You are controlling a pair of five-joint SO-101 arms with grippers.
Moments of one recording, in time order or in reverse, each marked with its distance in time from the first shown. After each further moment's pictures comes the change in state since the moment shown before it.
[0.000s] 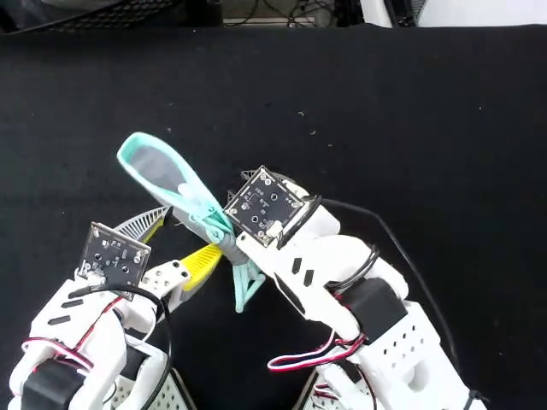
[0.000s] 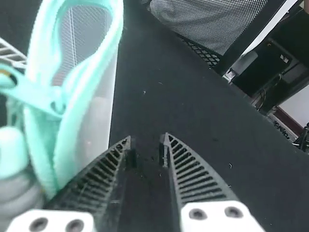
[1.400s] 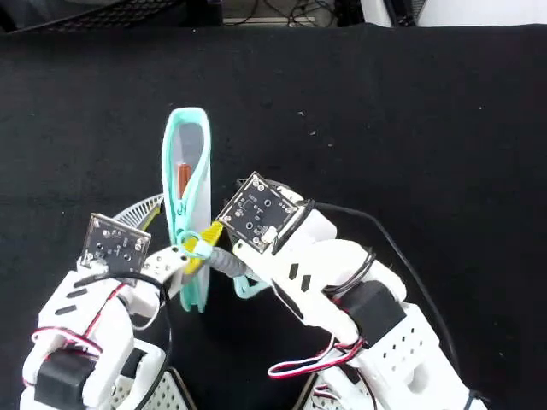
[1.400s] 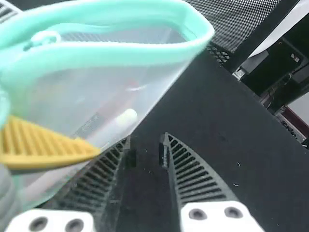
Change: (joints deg) left arm -4.4 0.1 4.6 -7.2 0.1; right arm -1.2 -0.1 -0.2 2.5 -0.2
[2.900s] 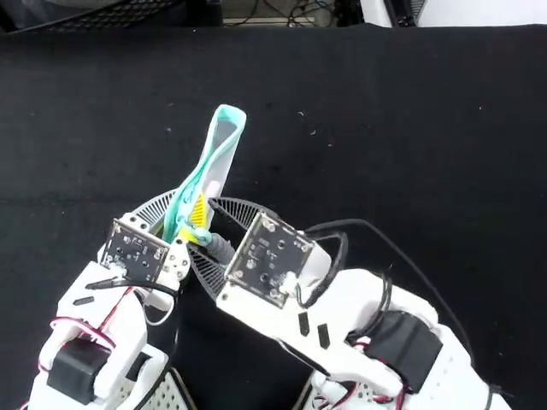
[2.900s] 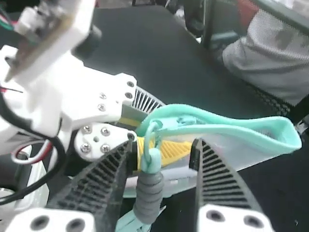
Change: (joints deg) left arm 6.2 0.0 6.0 -9.2 -1.2; right arm -16.6 -0.6 -17.5 13.6 -9.8
